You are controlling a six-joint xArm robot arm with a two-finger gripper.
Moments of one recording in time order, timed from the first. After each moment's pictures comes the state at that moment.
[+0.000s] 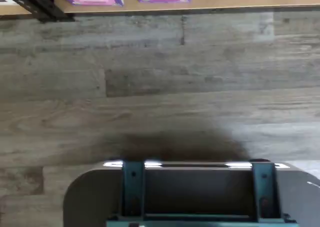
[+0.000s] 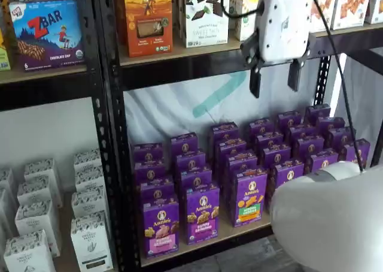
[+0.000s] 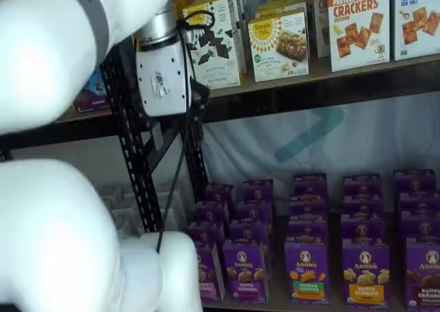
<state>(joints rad) 0.10 -0.95 -0.80 0.03 1.76 0.12</state>
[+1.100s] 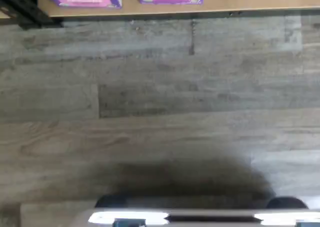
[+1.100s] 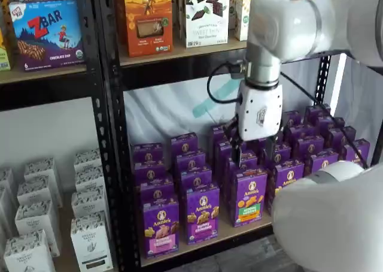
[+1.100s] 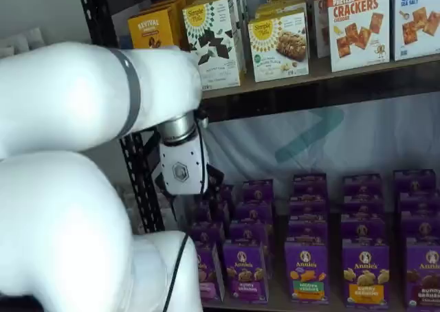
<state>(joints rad) 0.17 -0.93 -0.34 0.01 1.25 0.18</state>
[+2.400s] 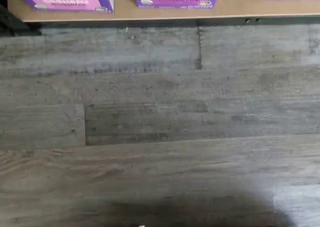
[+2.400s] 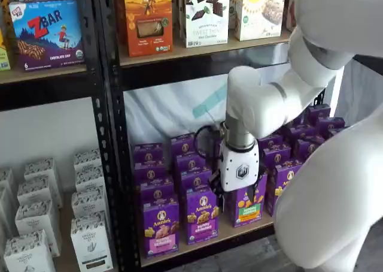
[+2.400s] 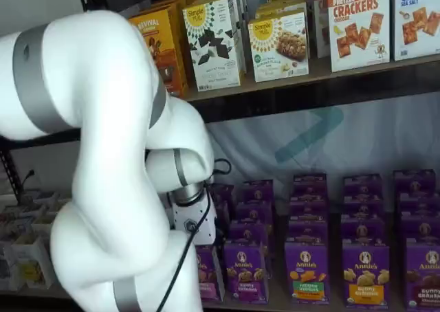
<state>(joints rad) 0.24 -0.45 -0.19 -0.07 0.60 0.31</state>
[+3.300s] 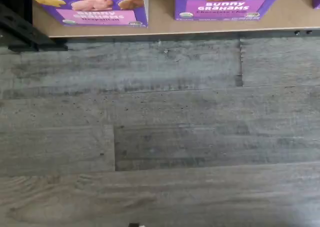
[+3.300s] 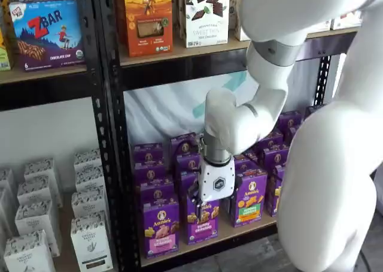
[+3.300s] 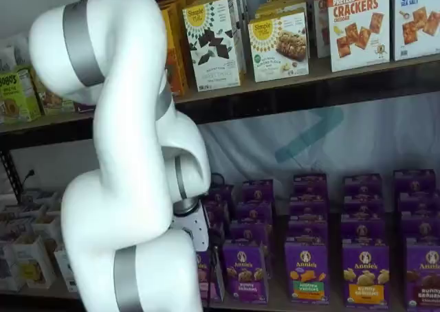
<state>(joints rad) 0.33 -0.03 -0.36 -0.03 0.34 0.36</state>
